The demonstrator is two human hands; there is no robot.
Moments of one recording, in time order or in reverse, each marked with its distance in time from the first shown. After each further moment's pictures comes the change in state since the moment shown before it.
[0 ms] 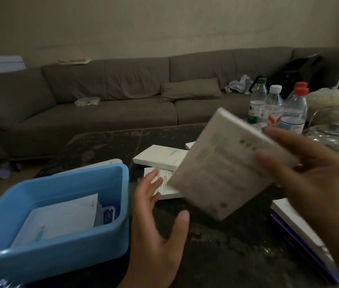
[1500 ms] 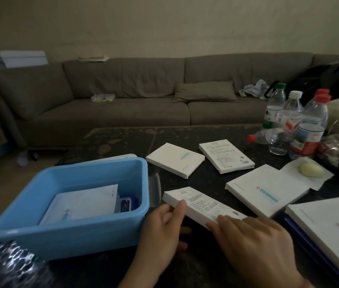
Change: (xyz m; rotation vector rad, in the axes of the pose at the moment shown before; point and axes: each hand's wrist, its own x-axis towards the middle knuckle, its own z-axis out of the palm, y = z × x) left_hand 0.000 -0.004 -0.017 -0.131 -0.125 -0.688; right_hand -0.077 0.021 0.069 -0.968 -0.392 -0.411
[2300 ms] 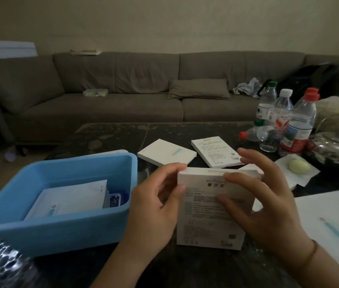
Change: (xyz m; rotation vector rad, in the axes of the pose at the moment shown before) left_hand -0.002 0.030 0.000 0.188 0.069 0.649; right_hand 0.023 0.048 -0.015 0.444 0.339 -0.016
